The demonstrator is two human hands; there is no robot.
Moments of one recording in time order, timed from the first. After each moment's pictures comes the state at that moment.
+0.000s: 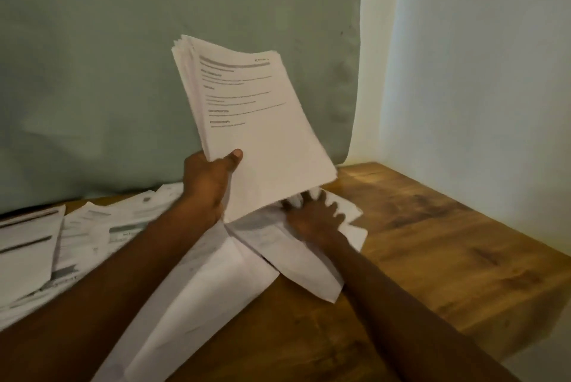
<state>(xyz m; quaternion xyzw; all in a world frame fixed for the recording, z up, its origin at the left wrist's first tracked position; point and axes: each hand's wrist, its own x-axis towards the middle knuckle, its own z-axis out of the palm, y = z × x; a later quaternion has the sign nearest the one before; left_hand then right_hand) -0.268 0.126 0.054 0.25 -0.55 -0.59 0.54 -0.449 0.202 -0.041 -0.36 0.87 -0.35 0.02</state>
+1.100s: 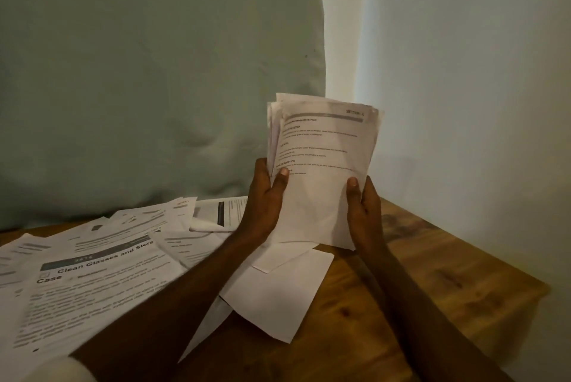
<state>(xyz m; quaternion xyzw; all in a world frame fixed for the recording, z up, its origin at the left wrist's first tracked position) -0.410 0.172 0.032 0.09 -0.71 -0.48 0.51 -0.538 0.301 0.003 -0.37 0.57 -0.73 -0.04</state>
